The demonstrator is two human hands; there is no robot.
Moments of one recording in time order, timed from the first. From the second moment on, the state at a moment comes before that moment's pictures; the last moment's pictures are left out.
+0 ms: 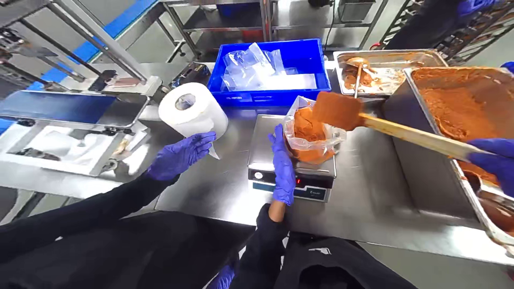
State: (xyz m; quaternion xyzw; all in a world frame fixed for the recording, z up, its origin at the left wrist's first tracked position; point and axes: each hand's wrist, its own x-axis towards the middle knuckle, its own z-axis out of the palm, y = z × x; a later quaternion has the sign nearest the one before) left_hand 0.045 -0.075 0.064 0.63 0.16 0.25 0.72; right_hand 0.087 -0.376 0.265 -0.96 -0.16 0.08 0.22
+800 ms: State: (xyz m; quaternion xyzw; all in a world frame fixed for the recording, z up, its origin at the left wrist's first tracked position) left_hand 0.006 -0.057 0.066 0.59 0.16 0.39 0.69; right_hand 0.062 -0.390 0.167 -0.73 0.02 0.31 0.61
